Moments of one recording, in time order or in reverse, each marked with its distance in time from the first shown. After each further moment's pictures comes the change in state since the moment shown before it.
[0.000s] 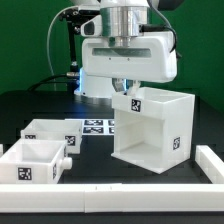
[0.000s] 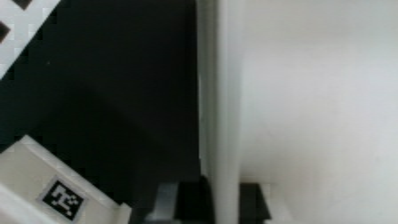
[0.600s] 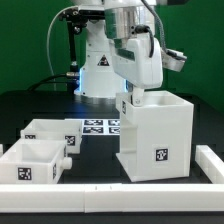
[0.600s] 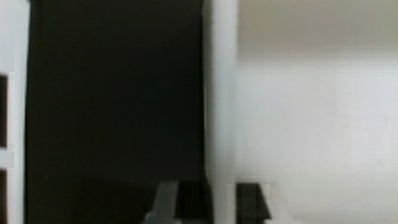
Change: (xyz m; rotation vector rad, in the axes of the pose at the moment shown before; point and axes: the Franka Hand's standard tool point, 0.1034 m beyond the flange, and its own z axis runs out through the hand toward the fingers) arm -0.005 -0.034 0.001 0.007 -0.050 0.574
